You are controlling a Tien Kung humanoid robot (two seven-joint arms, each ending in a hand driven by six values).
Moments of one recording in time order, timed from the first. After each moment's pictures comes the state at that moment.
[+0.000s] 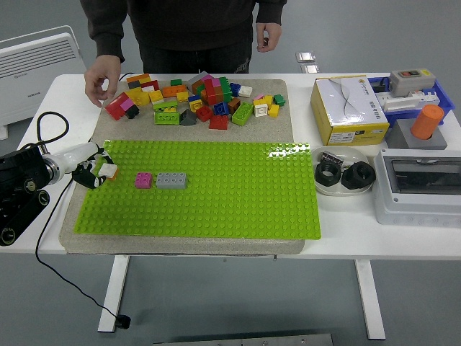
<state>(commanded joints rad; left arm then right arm) -0.78 0.39 -0.65 -0.71 1.72 -0.18 0.03 0.07 -0.08 2.09 0.18 -2.00 0.11 -0.15</state>
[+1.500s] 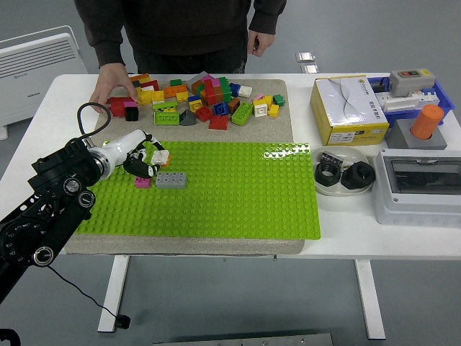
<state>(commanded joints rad) -0.57 0.18 -1.07 -1.21 1.83 -0.31 0.43 0.04 -0.10 2.23 0.18 -2.13 0.12 -0.14</state>
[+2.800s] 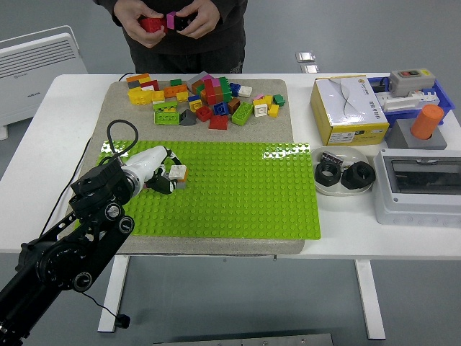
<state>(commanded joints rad) -0.51 0.07 -1.03 -1.23 2.02 -0.25 0.52 0.03 -0.10 2.20 0.18 -2.10 0.12 -0.15</state>
